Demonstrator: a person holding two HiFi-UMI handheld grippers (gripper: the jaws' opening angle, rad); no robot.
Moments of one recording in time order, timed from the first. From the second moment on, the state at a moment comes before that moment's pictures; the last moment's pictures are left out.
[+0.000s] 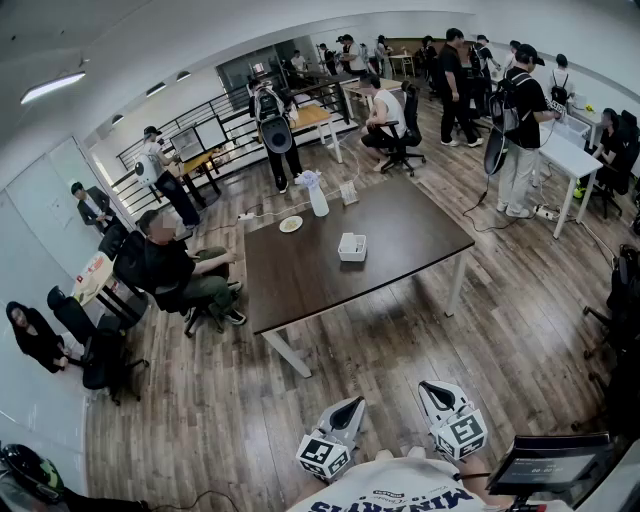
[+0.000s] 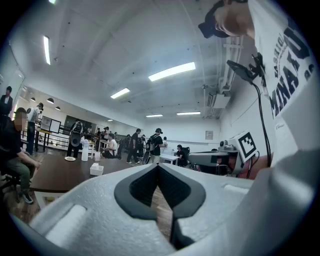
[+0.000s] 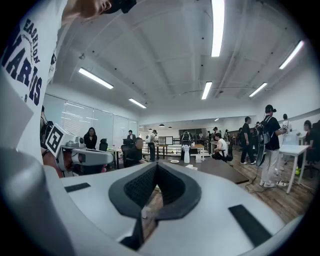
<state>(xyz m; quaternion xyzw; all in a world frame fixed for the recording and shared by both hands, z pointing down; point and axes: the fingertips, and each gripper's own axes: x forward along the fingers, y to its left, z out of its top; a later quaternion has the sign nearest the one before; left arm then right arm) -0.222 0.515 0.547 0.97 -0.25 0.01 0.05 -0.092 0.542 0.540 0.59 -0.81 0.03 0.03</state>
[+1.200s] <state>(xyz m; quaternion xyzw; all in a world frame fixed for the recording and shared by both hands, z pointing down) -0.155 0.480 0.557 0.95 -0.30 0.04 0.07 0.007 0.507 0.564 0.58 -0.81 0.04 0.02</state>
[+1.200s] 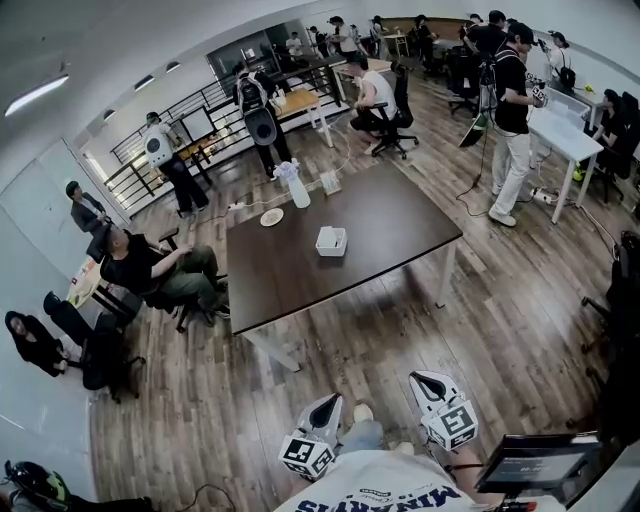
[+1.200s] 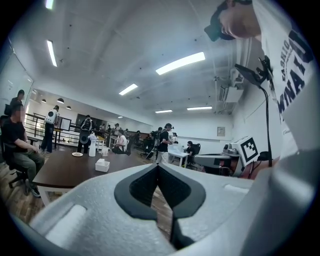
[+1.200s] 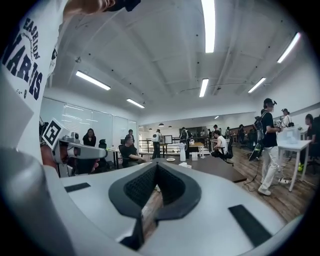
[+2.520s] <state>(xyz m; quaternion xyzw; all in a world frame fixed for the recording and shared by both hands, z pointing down) -0.111 0.075 0.579 0.97 -0.21 0.03 0.07 0.039 0.134 0.555 0.64 -0.76 0.07 0.05</state>
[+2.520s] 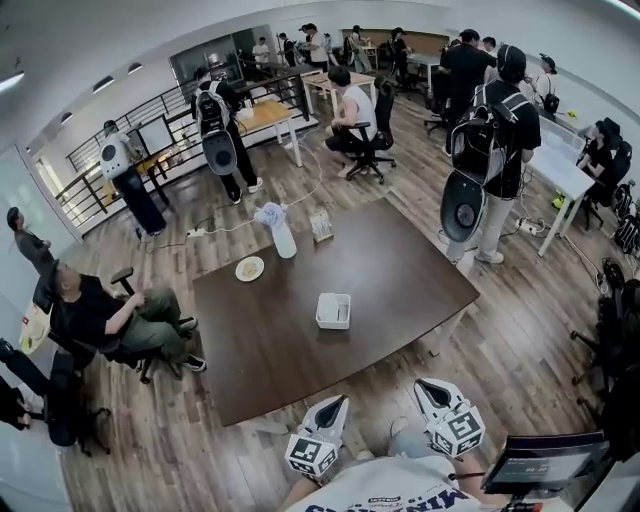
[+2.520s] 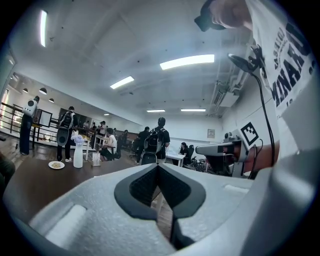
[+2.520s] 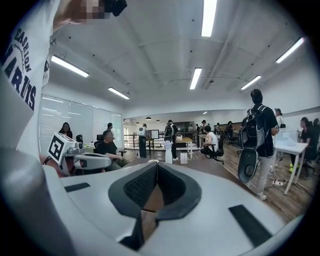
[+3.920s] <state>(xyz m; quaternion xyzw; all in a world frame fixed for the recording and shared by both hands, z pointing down) -0.045 -0.200 0.547 0.90 -0.44 0.03 0.05 0.144 -0.222 0.561 0.49 -0.87 0.05 0.02</state>
